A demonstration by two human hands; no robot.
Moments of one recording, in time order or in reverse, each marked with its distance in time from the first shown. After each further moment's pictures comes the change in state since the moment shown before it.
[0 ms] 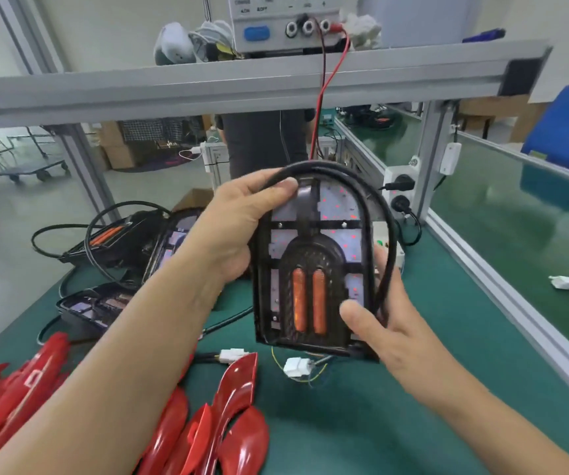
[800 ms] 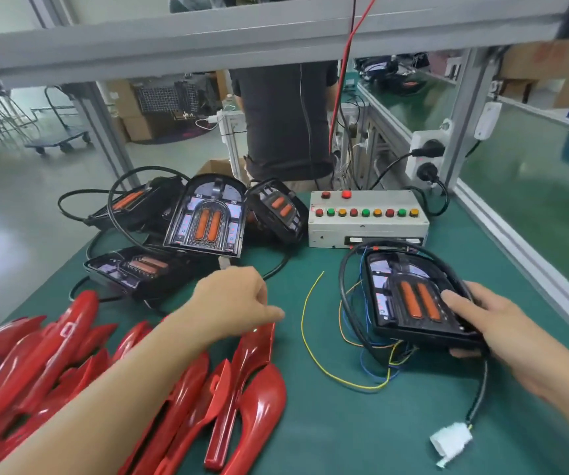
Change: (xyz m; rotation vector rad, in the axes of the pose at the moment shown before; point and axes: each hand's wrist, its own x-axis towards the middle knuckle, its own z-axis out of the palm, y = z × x) left_hand -0.068 -0.076 -0.050 1.598 -0.159 -0.358; right_hand -0.028 0.056 -0.081 -0.064 0.287 0.616
